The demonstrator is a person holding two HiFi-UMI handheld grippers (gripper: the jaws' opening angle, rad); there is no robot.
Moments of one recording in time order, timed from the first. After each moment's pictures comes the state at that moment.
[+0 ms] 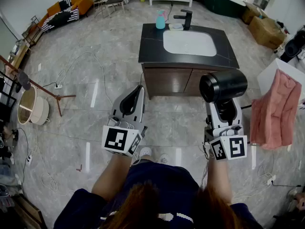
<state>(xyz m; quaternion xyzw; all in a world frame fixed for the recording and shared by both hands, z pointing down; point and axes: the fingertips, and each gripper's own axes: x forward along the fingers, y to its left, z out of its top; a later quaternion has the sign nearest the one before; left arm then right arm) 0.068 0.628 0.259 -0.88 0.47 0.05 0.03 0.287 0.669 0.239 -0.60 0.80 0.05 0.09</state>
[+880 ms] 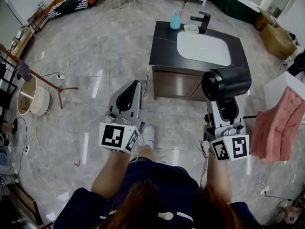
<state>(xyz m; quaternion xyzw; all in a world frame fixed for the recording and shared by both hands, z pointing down) -0.006 0.517 0.273 -0.85 0.52 0.06 0.02 0.221 0.547 0.241 -0.55 0.83 0.03 0.11</state>
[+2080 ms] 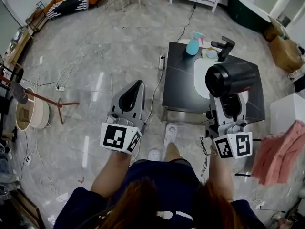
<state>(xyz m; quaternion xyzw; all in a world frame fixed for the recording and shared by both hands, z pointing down) -0.095 0.177 0.275 -0.85 0.52 0.06 0.01 0.125 0.192 0.229 -0.54 0.83 0.03 0.12</state>
